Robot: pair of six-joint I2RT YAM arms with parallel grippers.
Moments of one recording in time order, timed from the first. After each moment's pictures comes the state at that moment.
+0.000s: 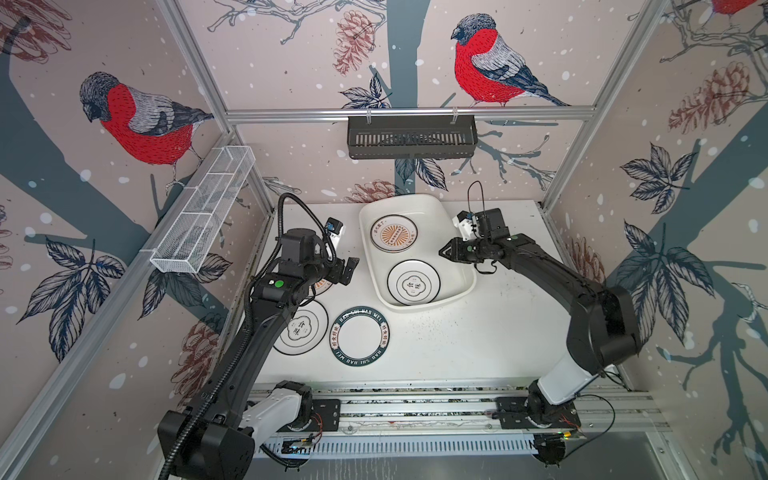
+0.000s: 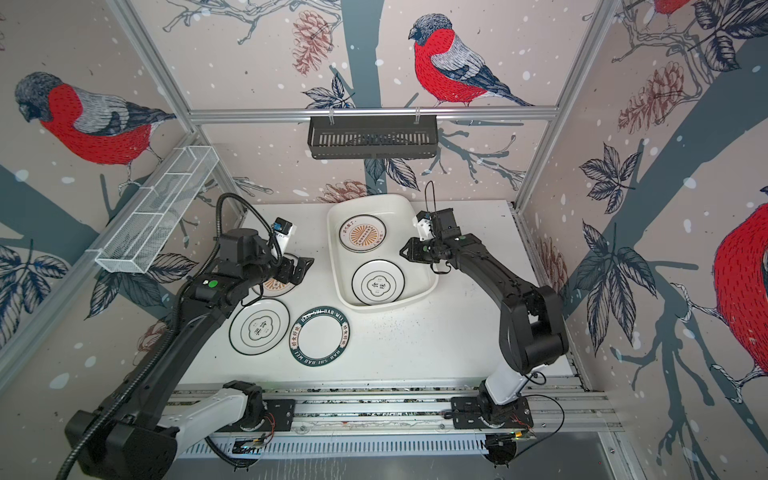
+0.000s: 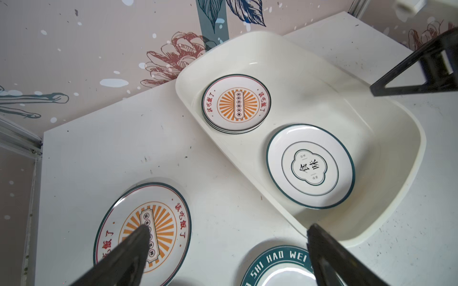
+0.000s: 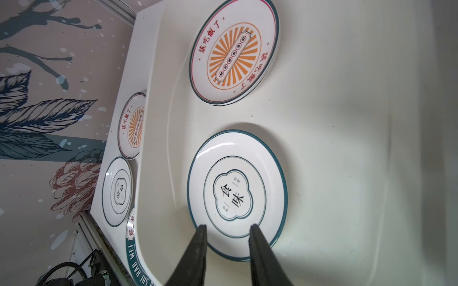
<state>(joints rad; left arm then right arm) -0.23 1.07 1.03 -0.55 0.21 0.20 0.36 1.62 1.25 -0.44 -0.51 0.37</state>
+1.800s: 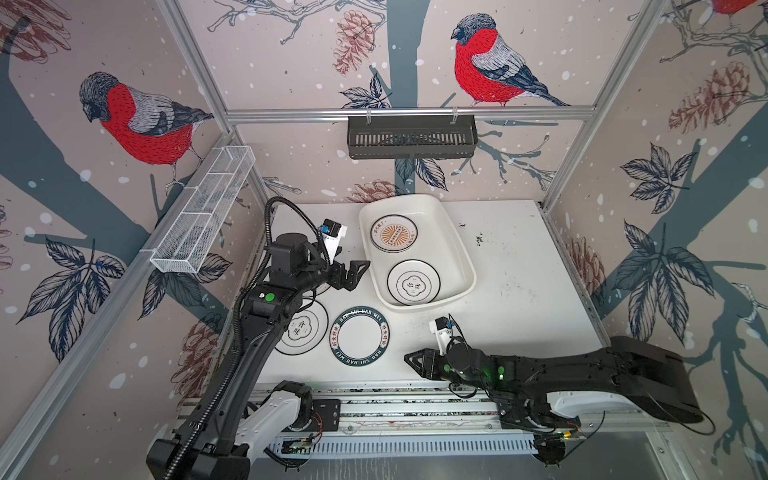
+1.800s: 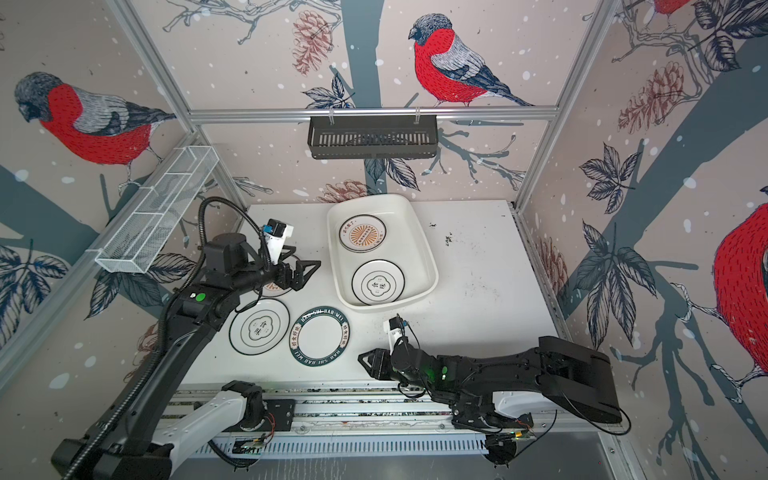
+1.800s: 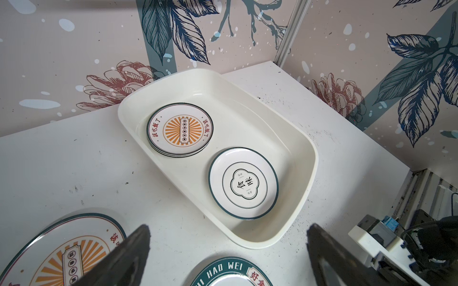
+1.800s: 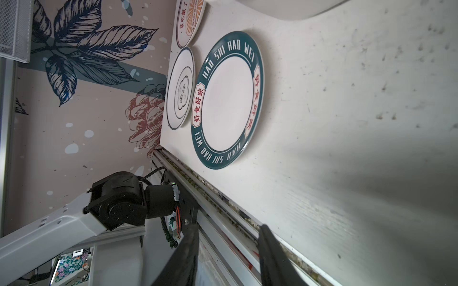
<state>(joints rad) -0.23 0.98 1.02 -0.51 0.47 0.05 1.34 1.23 0.32 0.44 0.12 1.26</state>
